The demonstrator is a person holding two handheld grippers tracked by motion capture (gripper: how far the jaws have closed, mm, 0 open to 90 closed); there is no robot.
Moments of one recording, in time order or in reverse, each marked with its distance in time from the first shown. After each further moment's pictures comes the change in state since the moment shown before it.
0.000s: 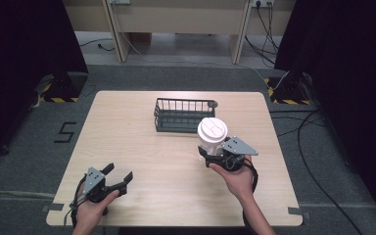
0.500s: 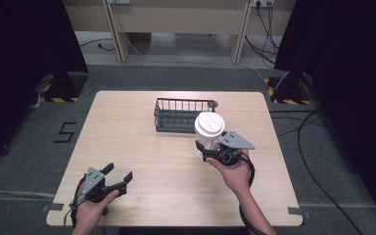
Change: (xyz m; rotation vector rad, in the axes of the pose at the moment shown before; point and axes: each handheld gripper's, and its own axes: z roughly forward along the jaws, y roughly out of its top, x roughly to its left) left arm 0.000 0.000 0.000 -0.002 -0.001 -0.001; right arm -0.001 0.013 0.012 -0.010 -0.007 -0.003
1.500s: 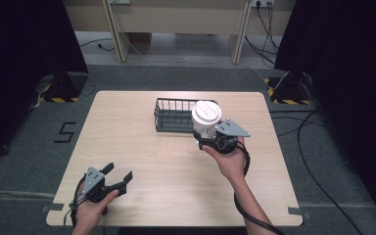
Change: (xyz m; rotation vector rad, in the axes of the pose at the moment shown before) left arm 0.000 0.001 0.000 -0.004 -0.001 -0.001; right arm -0.010 0.021 0.024 -0.004 -0.026 0.008
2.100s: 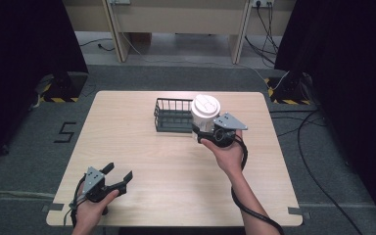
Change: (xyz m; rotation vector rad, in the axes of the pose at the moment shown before) left arm 0.000 0.000 0.000 -0.003 -0.001 -0.001; right arm -0.007 0.009 0.014 0.006 -0.022 0.013
